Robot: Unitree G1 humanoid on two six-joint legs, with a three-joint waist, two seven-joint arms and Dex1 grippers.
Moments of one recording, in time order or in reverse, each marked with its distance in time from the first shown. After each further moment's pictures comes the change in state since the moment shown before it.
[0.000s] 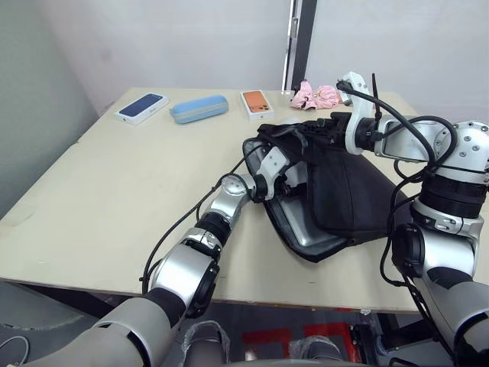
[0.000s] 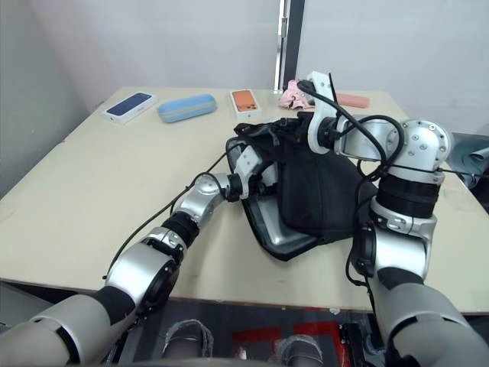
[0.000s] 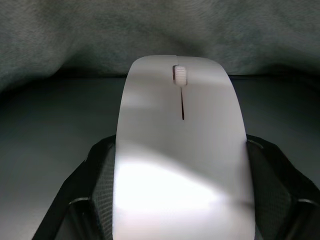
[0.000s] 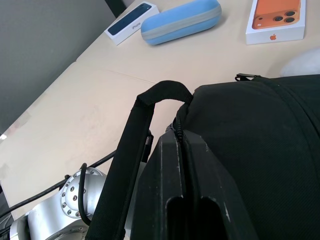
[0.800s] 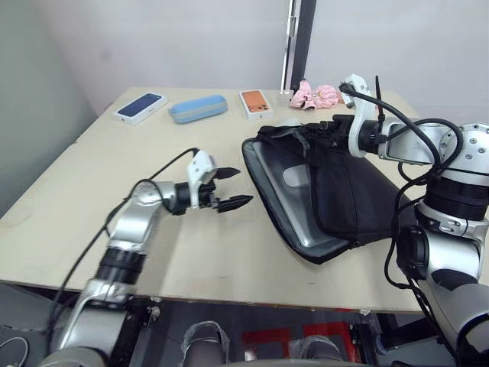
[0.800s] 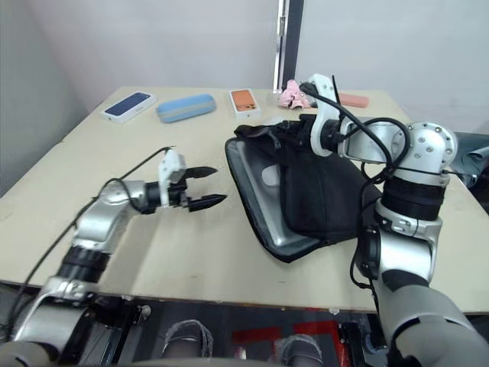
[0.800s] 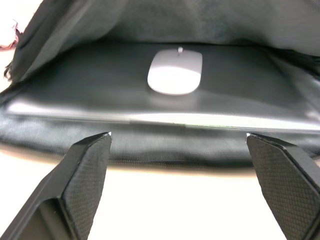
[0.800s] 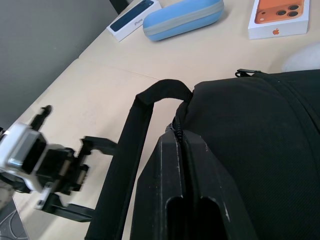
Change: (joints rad) left arm 0.489 0.529 0.113 -0.975 -0.281 0.572 -0.290; right arm 0.024 -0.028 0.003 0.004 0.049 0.000 0.014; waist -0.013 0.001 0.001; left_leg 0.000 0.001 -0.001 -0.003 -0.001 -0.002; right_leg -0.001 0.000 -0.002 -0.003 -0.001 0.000
